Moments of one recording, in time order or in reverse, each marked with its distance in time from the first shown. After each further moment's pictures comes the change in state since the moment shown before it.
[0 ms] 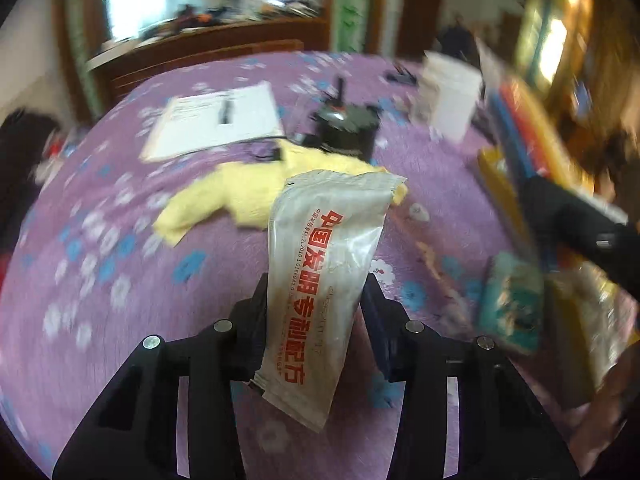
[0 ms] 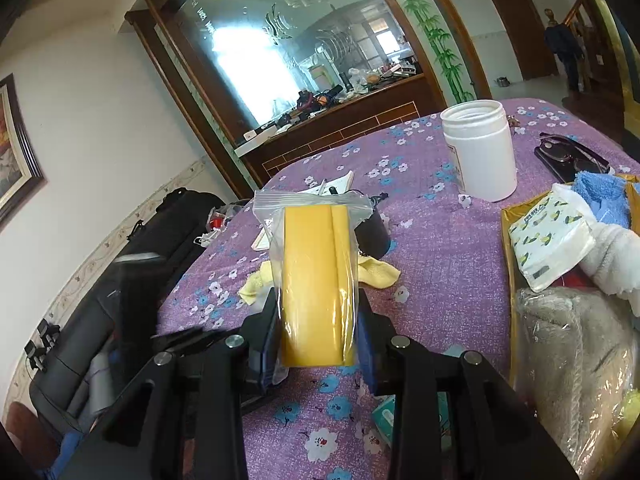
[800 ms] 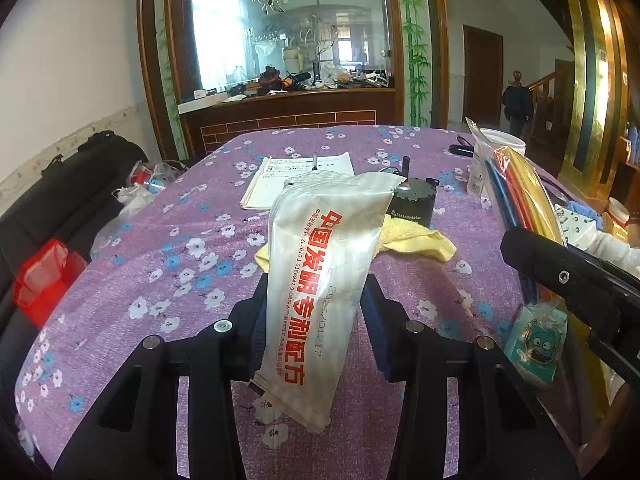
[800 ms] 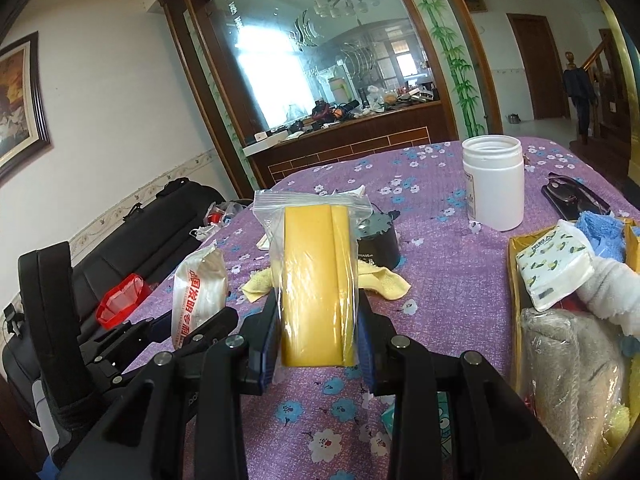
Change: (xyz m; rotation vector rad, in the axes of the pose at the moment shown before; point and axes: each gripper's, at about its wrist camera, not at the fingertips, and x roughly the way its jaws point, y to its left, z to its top) left arm -0.051 -0.005 -0.017 -0.047 -0.247 0.270; right arm 0.001 0.017 -0.004 -0.129 -0.044 -0.024
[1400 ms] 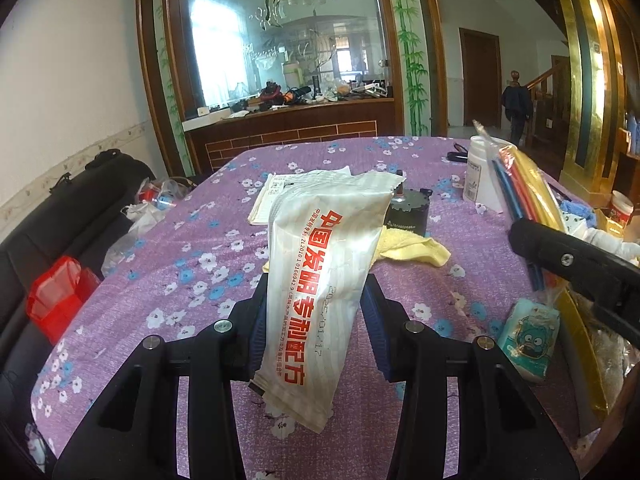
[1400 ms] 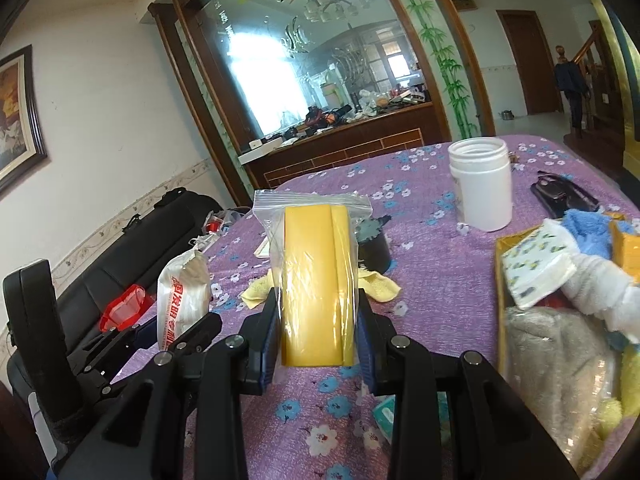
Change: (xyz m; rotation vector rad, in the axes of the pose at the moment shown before) left arm -0.028 -0.015 0.000 0.041 -0.046 0.029; right arm -0.023 -0.005 0.001 0.041 -0.026 -0.007
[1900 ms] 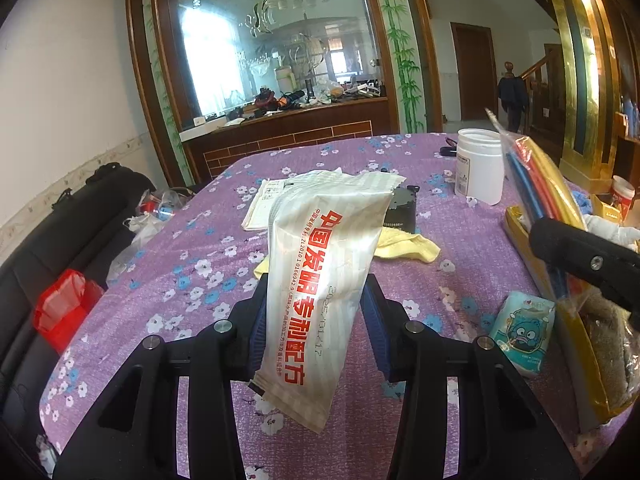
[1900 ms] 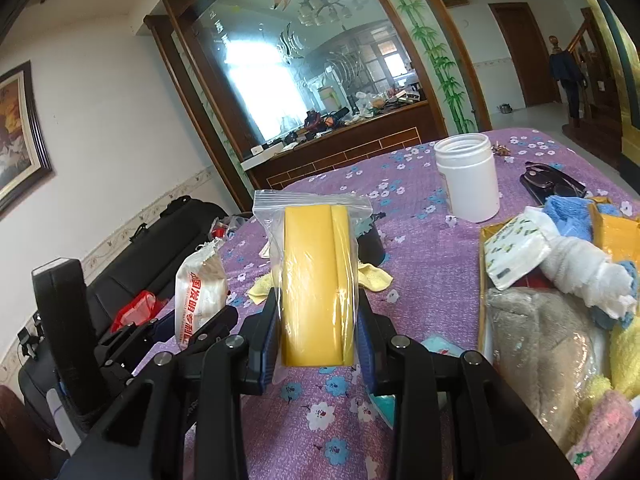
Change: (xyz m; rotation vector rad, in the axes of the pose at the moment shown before) left arm -0.003 -0.015 0.000 0.052 -0.010 0.013; right arm -0.021 -0.010 -0.004 0.046 -0.006 0.021
